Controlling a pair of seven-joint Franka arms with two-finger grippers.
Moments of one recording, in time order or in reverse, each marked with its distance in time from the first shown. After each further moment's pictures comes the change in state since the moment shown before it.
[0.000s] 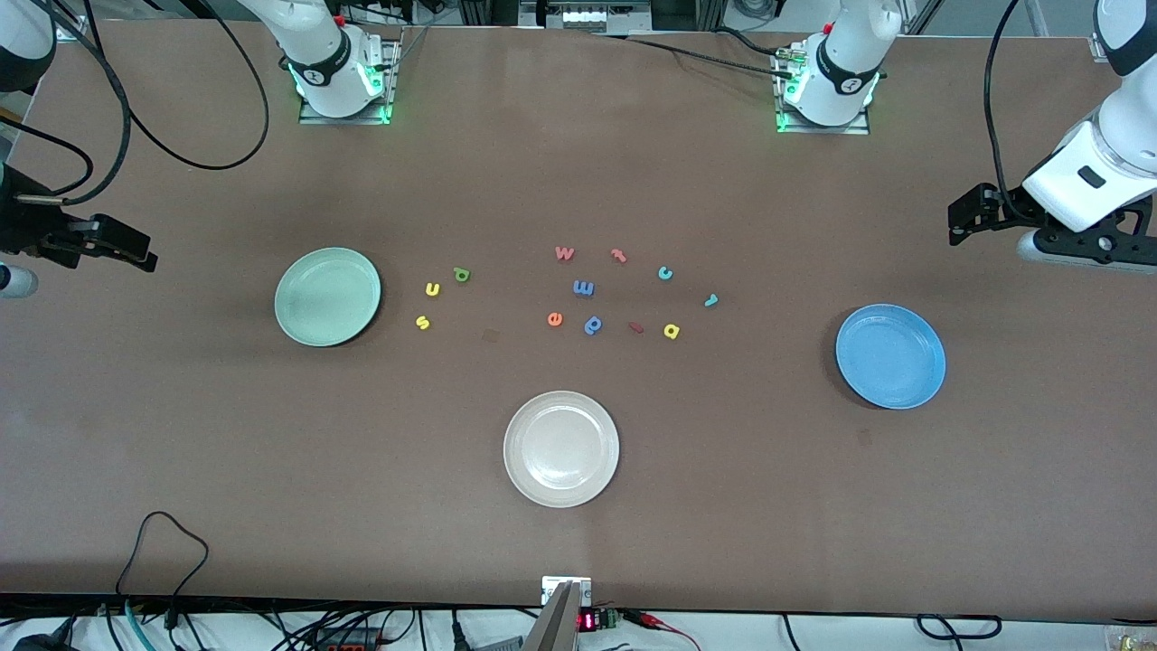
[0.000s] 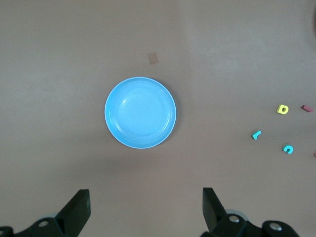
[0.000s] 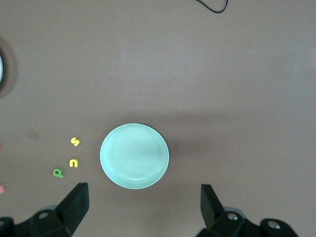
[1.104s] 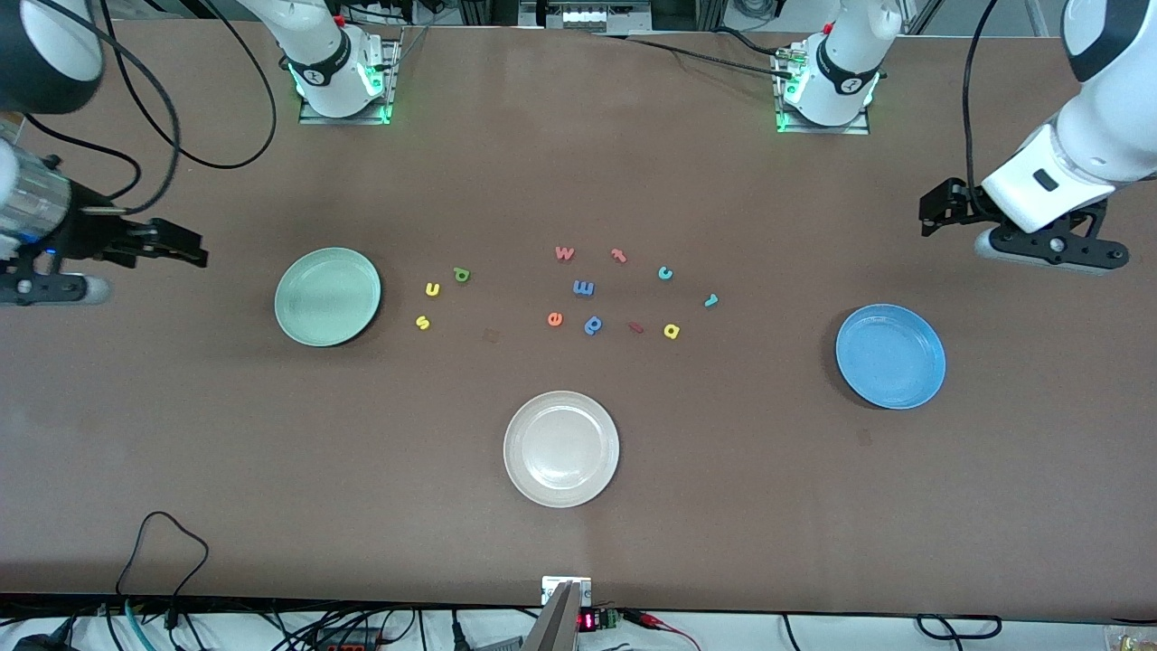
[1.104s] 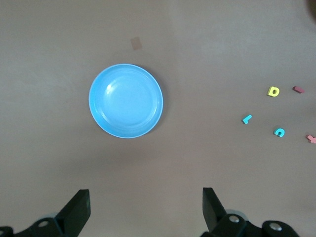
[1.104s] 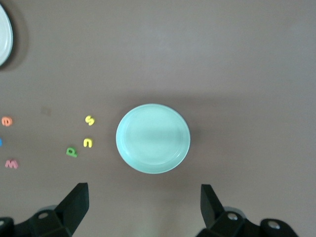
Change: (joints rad) left arm -0.020 0.020 -0.041 -0.002 -0.007 -0.052 -0.027; right arm 0.027 0.019 0.044 -0.081 0.047 -0.024 -0.001
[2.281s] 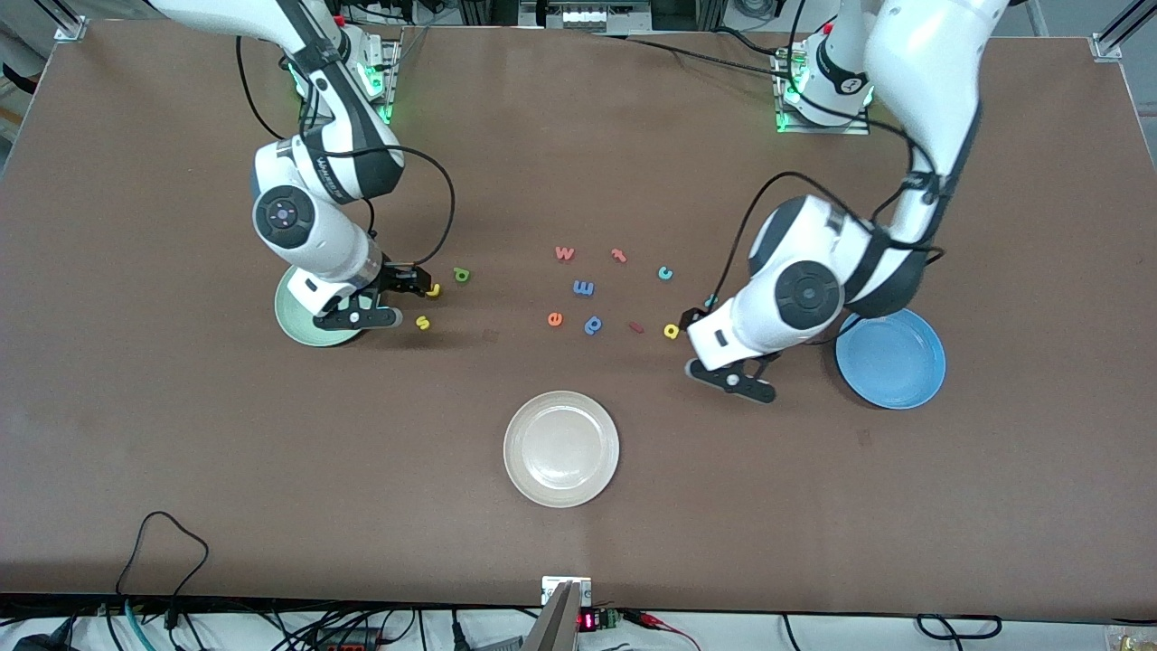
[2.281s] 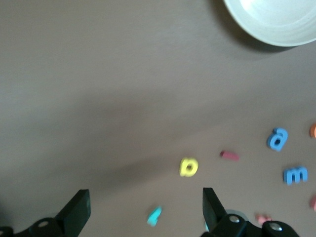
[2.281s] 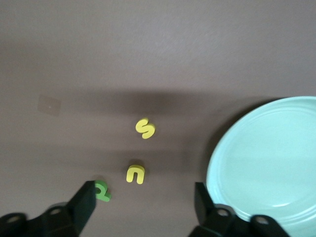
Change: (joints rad) left arm -0.220 0.617 -0.143 0.168 -0.044 0.450 -0.158; right arm 0.231 0.153 0.110 -0.510 0.003 0.703 0.282
